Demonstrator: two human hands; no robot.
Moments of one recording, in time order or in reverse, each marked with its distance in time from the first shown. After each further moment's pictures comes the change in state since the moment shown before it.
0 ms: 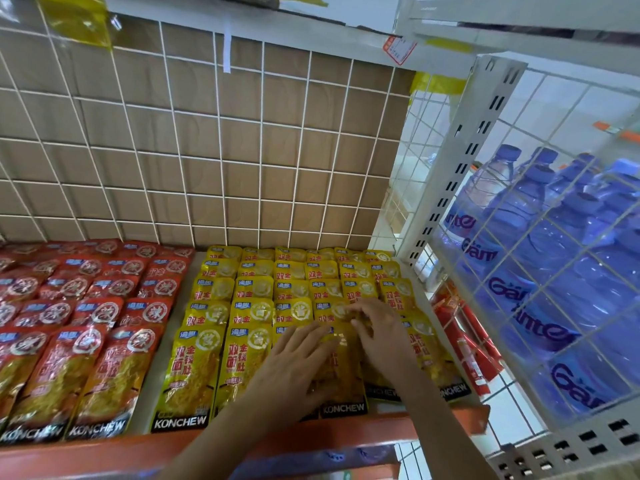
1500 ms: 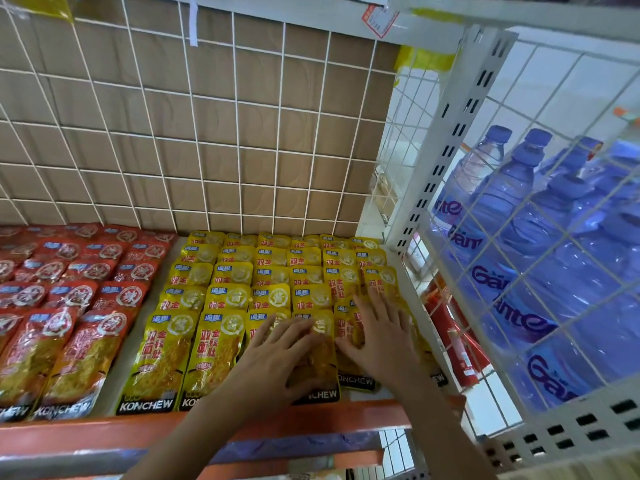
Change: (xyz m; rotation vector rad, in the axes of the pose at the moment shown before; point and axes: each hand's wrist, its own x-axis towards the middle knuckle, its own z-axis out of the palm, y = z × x) left_hand 0.004 0.013 0.009 -0.118 0.022 -0.042; right_hand -0.023 0.019 -0.020 -0.385 -0.329 0.192
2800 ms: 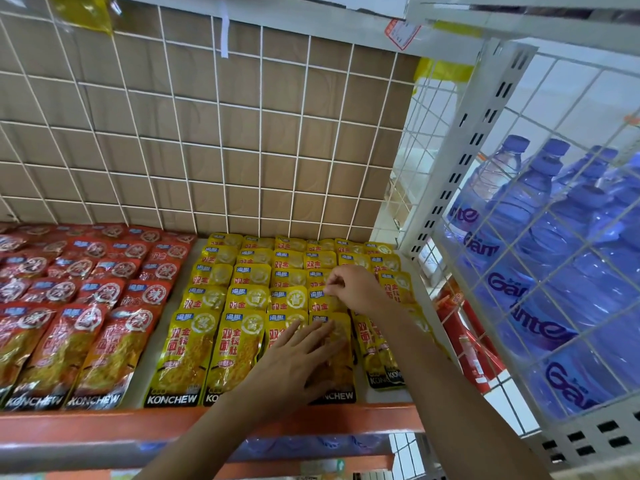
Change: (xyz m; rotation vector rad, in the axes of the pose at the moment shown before) left_hand 0.000 -0.004 0.001 0.143 -0.080 0.067; right_hand 0.088 -0.046 -0.025 0.358 -0.041 -0.217
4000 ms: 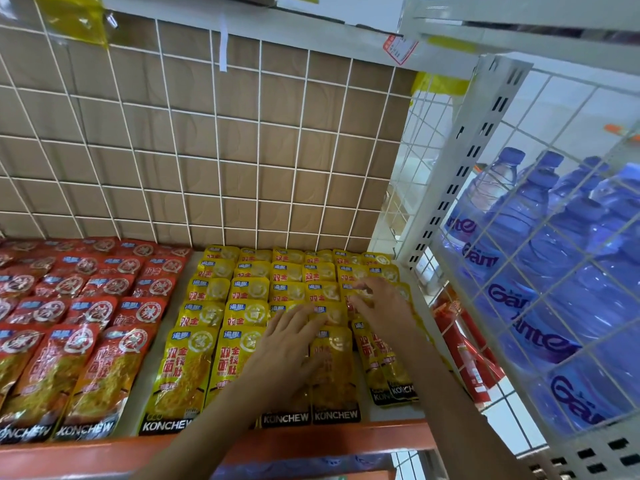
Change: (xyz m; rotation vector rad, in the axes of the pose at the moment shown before) left_hand 0.023 -0.019 -0.021 -0.220 0.000 -0.202; right_hand -0.030 0.021 -0.008 0.052 0.280 0.110
